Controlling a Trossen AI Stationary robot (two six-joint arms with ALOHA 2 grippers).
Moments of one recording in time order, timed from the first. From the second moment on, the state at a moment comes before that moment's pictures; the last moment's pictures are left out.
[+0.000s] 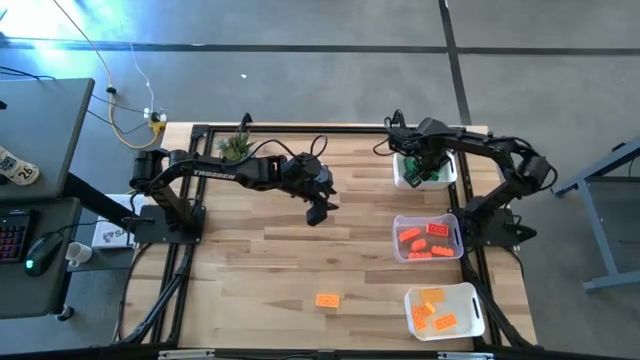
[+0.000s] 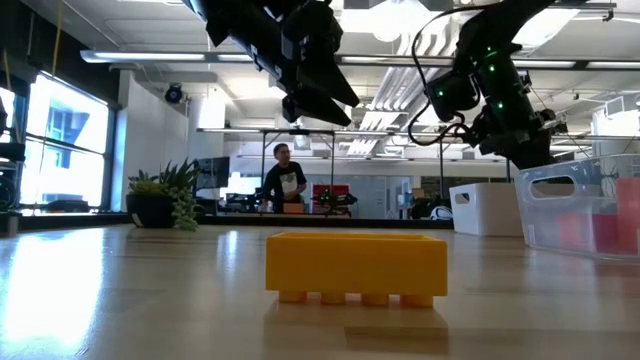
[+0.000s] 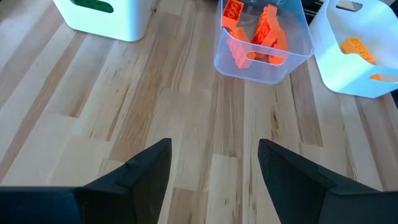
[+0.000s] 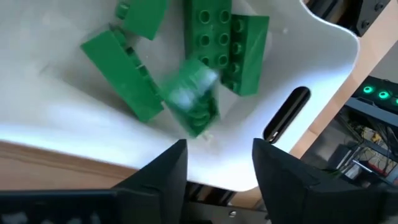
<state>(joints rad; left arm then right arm) 0.25 1.68 1.19 -0.19 0.14 -0.13 -0.65 1.53 1.05 -1.35 0.33 0.35</state>
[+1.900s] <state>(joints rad) 0.06 1.32 1.19 -0.88 0.01 -0.17 0.31 1.54 1.33 -0.42 0.26 0.93</state>
